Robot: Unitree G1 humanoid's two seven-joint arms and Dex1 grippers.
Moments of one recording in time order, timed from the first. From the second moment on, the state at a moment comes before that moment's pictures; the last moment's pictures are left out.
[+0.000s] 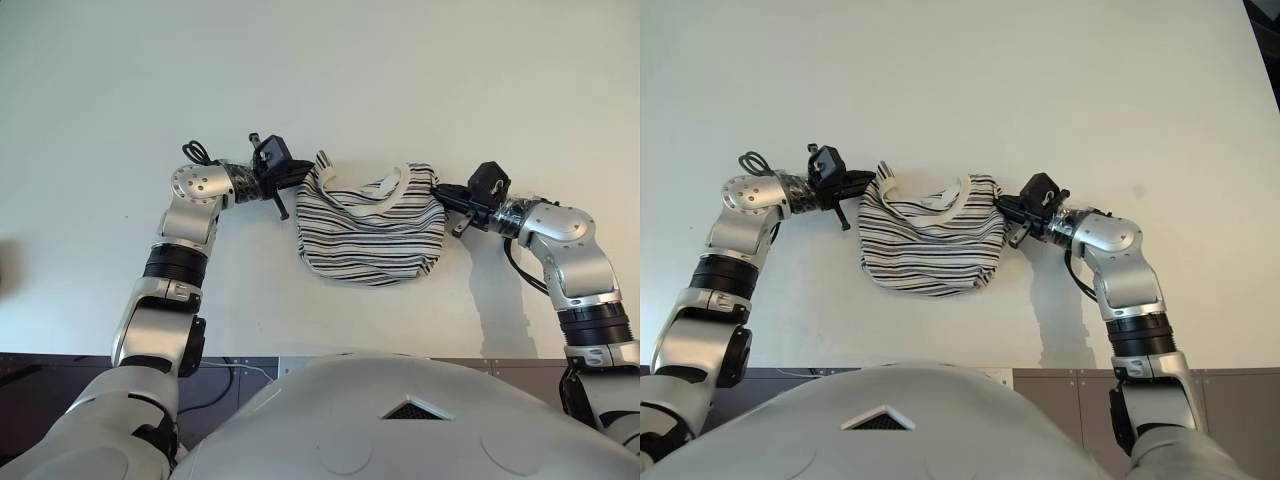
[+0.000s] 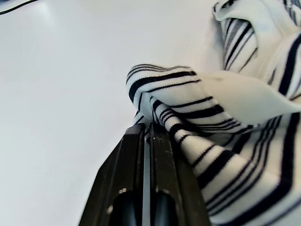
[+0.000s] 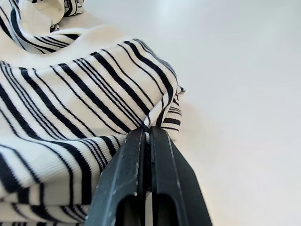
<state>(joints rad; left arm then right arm) -0.33 0.44 -0.21 0.56 -0.07 -0.13 -1.00 -0.04 -0.53 0.17 0.05 0.14 0.21 0.79</state>
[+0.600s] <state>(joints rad) -0.13 0.46 0.01 0.13 -0.34 0.13 -0.91 -0.06 -0.52 0.14 0.10 0.13 0.19 0.75</state>
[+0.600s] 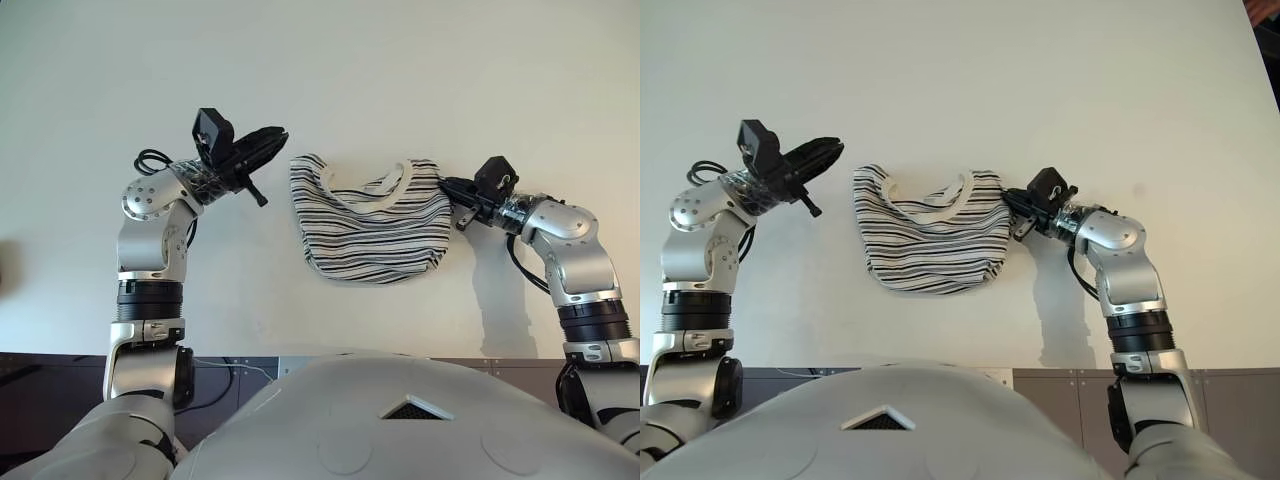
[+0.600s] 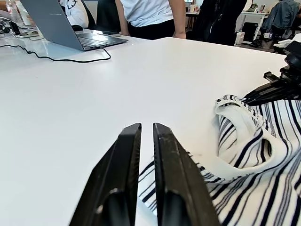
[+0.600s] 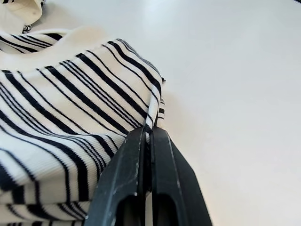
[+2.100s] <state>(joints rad) -0.52 0.38 0.13 0.28 -0.30 0.07 -0.64 -0.54 -0.31 -0.10 0.13 0.42 0.35 0.58</state>
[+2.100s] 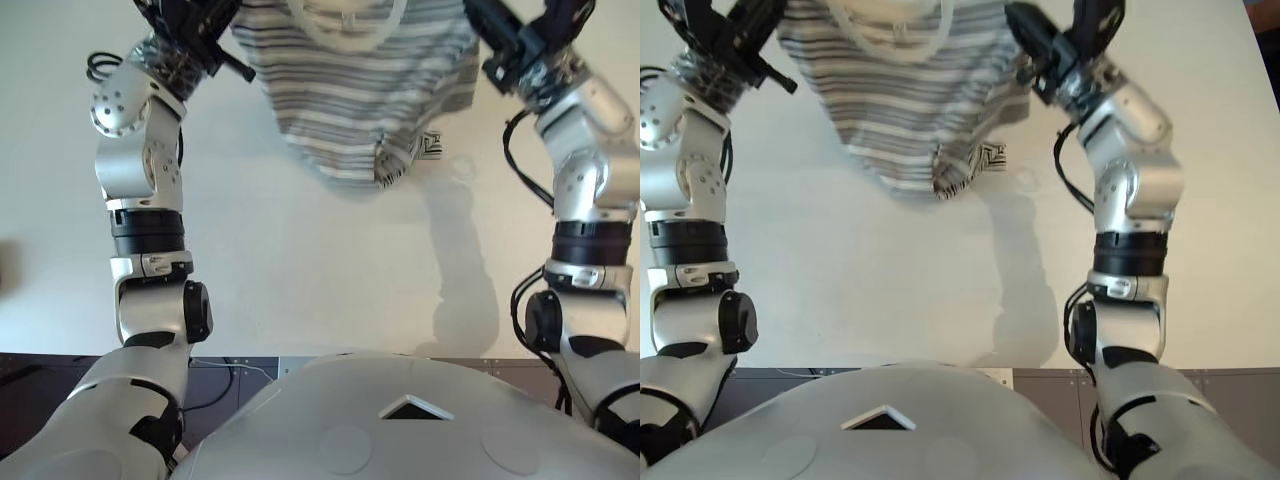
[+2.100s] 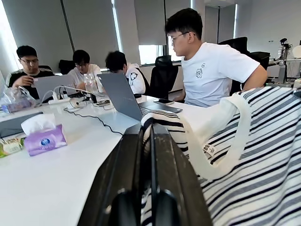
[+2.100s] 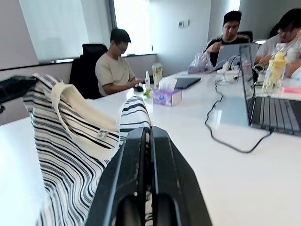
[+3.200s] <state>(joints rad) -1.02 0.42 0.11 0.91 0.00 -0.52 -0.19 -1.05 -0.24 -0.19 0.83 0.16 -0.34 0.18</state>
